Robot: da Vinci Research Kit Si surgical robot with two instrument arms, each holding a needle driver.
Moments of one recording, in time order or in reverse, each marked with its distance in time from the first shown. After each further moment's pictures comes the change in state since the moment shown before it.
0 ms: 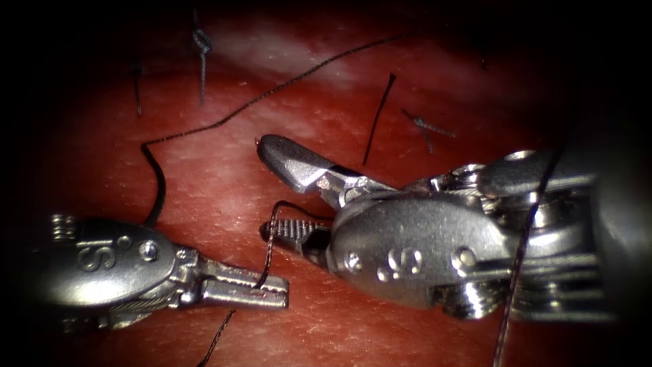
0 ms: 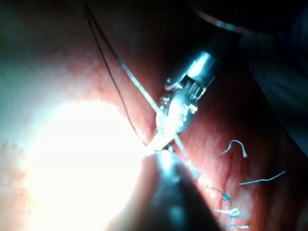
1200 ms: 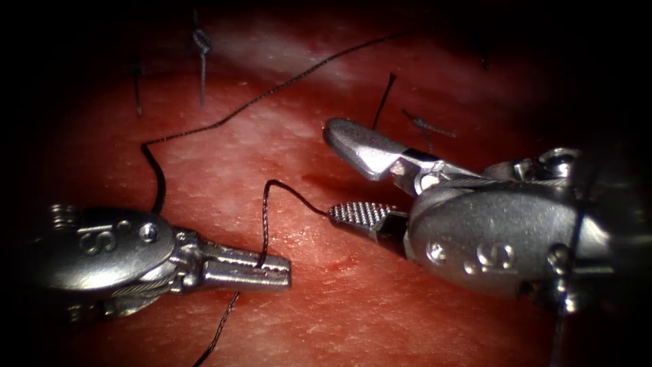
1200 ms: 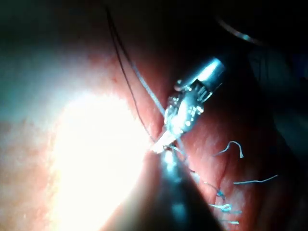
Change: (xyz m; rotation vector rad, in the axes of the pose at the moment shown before) right arm -0.002 0.003 -0.004 -0.038 -0.078 -0.032; left arm 0.000 -0.001 0.000 -0.024 0.092 -0.088
